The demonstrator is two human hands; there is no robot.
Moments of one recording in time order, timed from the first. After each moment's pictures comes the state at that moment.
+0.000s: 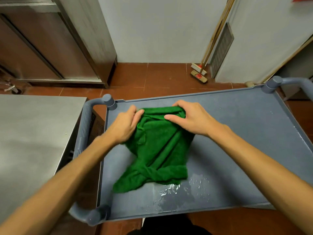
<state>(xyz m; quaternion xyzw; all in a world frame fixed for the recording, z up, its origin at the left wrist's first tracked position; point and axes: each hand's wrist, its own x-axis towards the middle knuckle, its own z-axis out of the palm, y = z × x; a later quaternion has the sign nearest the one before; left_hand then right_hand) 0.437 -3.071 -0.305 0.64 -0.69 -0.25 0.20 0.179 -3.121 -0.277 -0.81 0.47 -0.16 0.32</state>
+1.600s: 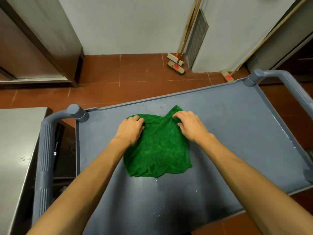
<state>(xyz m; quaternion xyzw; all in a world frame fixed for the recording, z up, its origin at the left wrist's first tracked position) 0.401 -3.182 -0.435 0.57 -0.81 -0.13 -0.03 0.139 -3.185 -0.406 -0.78 0.60 -0.01 0.18</state>
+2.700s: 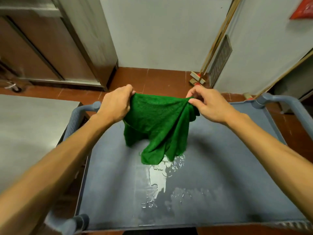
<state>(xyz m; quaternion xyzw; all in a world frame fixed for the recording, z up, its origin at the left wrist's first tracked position) 0.405 -3.151 -0.253 0.66 -0.74 -0.01 0.16 0.092 -3.199 -0.238 -0.83 0.45 -0.20 0.27</state>
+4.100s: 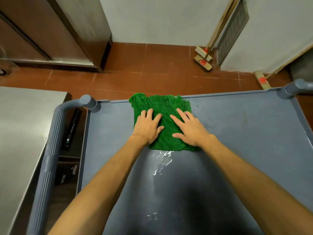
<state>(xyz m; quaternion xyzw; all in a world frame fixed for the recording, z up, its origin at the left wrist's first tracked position) 0.354 -3.188 -0.450 0.65 -0.75 -0.10 -0.08 0.146 -3.222 -0.440 -0.86 0.46 0.13 0.18</state>
